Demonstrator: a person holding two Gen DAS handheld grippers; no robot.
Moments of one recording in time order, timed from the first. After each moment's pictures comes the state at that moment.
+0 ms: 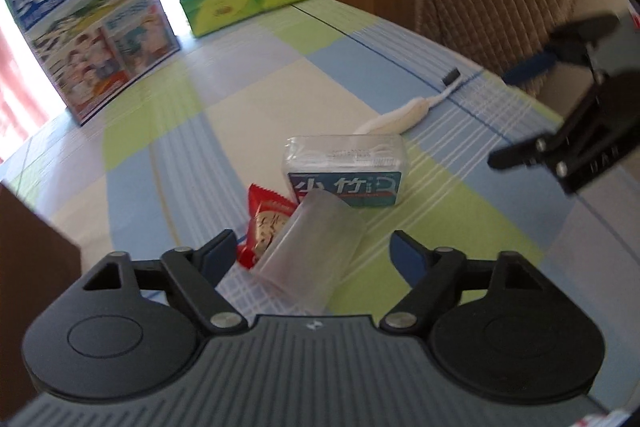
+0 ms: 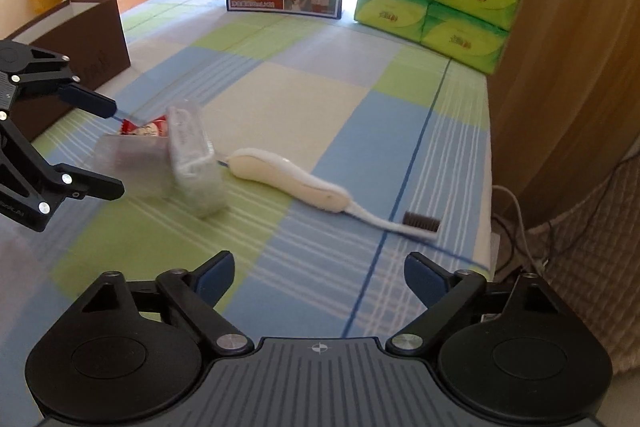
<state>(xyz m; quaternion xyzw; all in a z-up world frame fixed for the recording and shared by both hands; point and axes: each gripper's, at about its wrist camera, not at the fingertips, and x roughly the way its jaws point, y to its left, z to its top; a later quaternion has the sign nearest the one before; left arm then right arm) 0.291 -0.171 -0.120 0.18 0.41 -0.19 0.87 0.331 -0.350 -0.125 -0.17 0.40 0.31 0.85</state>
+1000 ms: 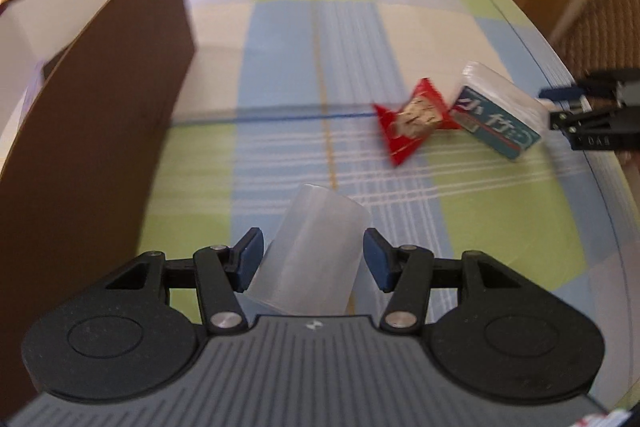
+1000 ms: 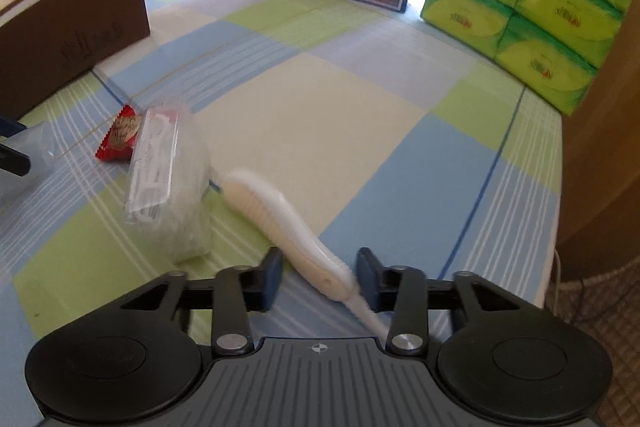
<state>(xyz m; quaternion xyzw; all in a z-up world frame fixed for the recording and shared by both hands) 0.258 -0.069 -0.135 -0.03 0.51 0.00 0.86 0.388 -0.310 -0.150 -0.23 0.42 0.37 0.80</state>
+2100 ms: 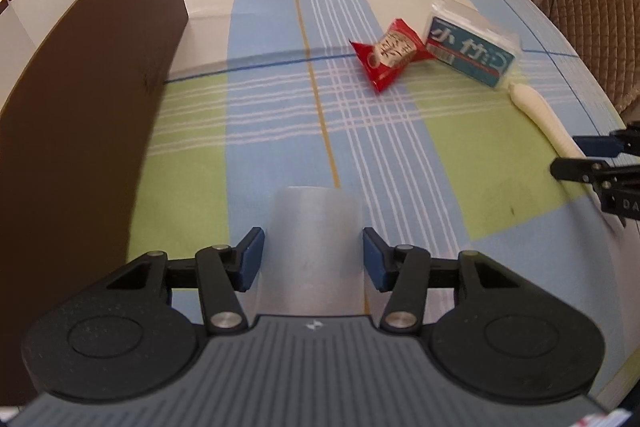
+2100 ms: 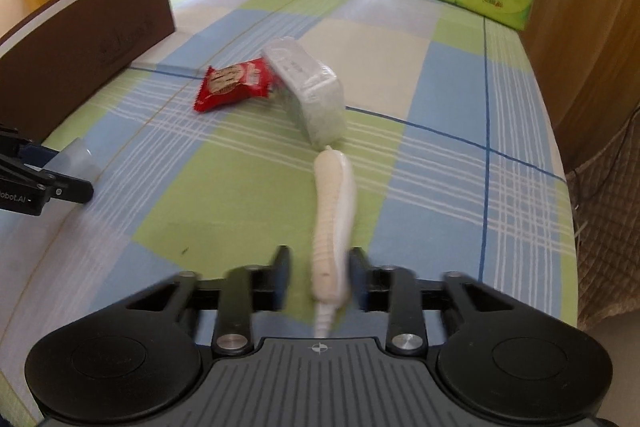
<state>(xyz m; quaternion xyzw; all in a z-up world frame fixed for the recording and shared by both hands) 0.207 -0.090 -0.150 0.02 0.52 -0.02 0.86 0.235 -0.313 -0.149 -0.15 0.44 0.29 0.84</state>
